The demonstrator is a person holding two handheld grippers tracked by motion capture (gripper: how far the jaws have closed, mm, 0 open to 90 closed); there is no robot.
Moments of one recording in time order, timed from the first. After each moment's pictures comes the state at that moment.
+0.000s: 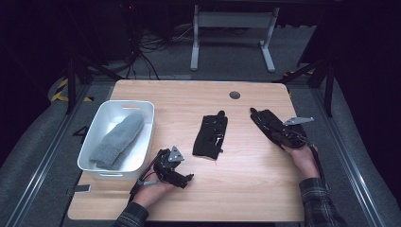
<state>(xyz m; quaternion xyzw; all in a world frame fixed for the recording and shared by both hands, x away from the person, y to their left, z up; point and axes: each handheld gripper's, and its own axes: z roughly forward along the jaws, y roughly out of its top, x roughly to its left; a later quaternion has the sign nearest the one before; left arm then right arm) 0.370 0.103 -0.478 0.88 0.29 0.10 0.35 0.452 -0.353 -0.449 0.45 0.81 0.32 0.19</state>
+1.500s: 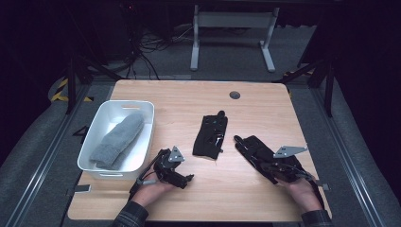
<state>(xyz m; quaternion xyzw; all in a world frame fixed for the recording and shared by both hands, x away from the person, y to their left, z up) 0.370 0.102 -0.478 0.89 0.28 0.10 0.36 0.345 -0.300 -0.438 0.38 0.85 0.33 0.14</state>
